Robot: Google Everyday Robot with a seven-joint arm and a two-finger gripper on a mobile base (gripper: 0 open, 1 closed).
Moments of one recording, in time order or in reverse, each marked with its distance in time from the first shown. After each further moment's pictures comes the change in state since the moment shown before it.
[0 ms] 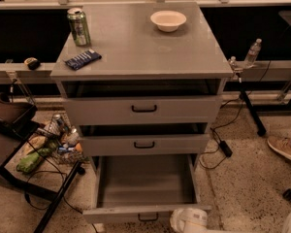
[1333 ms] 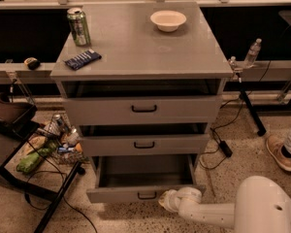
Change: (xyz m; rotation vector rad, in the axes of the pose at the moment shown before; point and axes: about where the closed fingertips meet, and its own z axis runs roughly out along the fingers) arm -0.057 -0.063 0.072 -0.040 -0.207 0.079
